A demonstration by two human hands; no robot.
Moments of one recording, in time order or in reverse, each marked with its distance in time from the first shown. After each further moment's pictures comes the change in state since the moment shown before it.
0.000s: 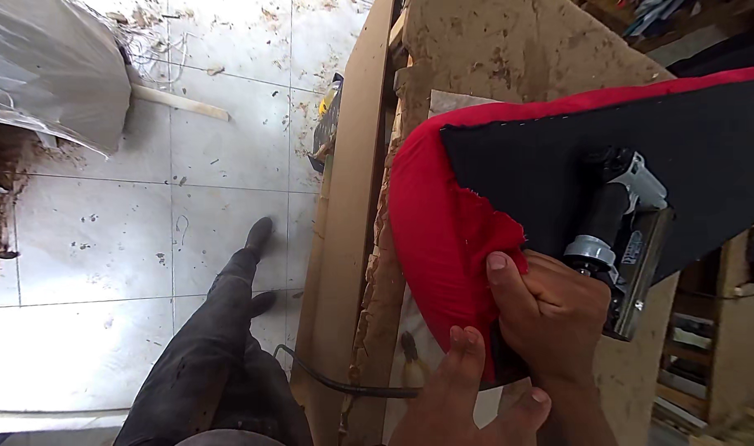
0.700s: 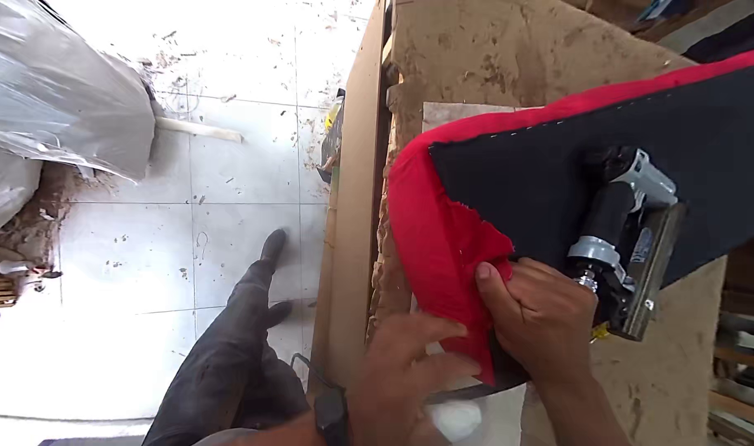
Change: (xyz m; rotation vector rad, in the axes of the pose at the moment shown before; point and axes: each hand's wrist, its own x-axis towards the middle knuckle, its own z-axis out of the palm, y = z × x) left_hand 0.013 -0.034 -0.078 0.032 0.174 0.161; right_hand -0.004 -0.008 -0.004 -0.168 -0.067 -0.014
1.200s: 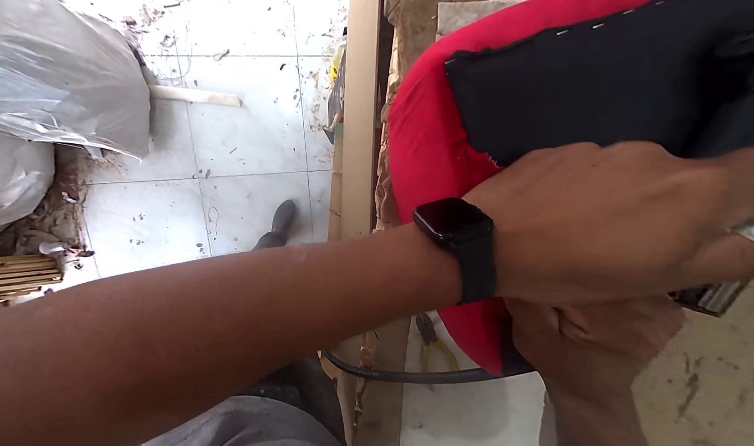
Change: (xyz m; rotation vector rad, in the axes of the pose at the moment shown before) left_hand 0.211 0.012 0.012 0.271 -0.470 0.122; right_hand -0.053 0.019 0.020 0.058 0.167 0.026
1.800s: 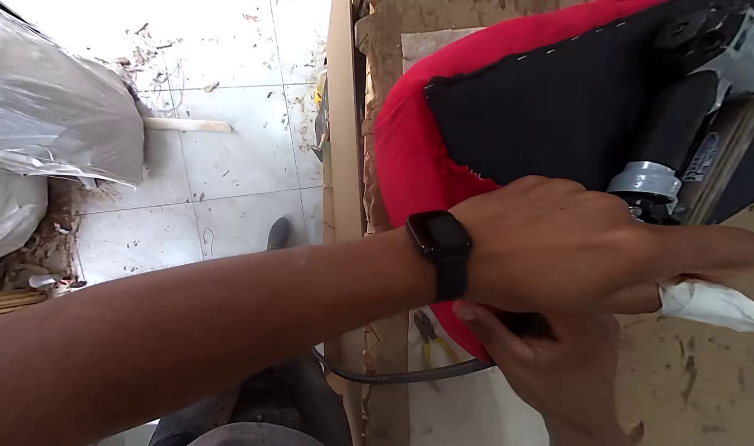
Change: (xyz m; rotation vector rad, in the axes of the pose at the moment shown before) left_hand -0.018 0.015 0.012 0.092 -0.034 0.366; right_hand -0.032 -0.026 -0.012 0.359 -0.098 0.244
